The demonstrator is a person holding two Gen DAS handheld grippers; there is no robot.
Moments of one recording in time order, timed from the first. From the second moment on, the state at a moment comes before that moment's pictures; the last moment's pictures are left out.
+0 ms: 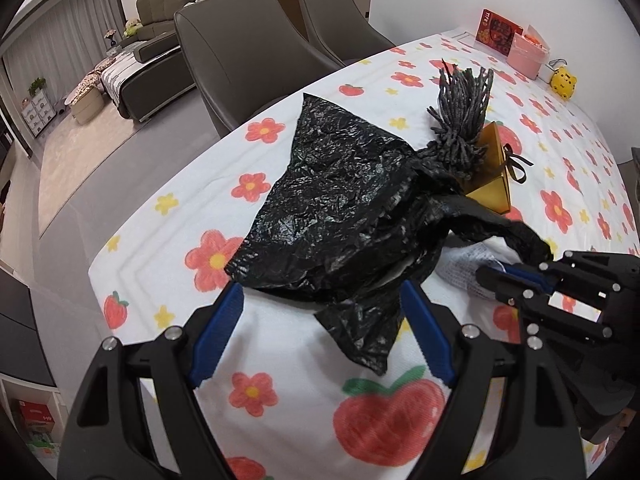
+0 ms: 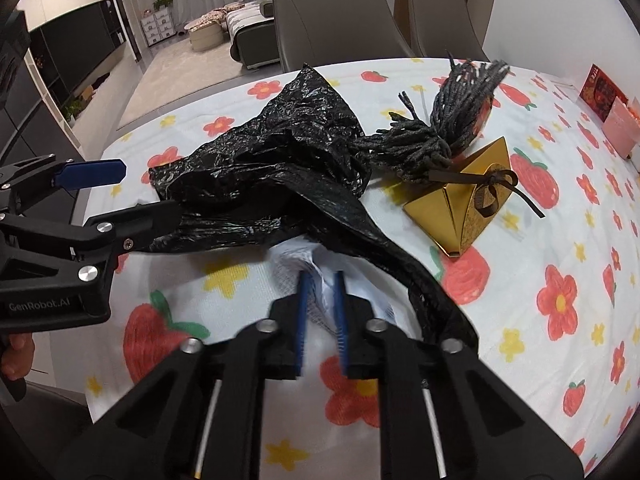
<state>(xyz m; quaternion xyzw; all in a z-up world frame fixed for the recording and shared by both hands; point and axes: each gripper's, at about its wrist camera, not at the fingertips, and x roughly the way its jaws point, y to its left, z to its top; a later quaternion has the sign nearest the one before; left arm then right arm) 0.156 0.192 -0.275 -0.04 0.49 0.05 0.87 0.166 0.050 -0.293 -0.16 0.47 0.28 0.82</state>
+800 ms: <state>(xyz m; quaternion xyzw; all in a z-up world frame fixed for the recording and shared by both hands) 0.179 0.174 -0.301 0.00 0.51 0.01 0.86 0.168 0.041 -0.282 -0.14 0.47 0.27 0.83</state>
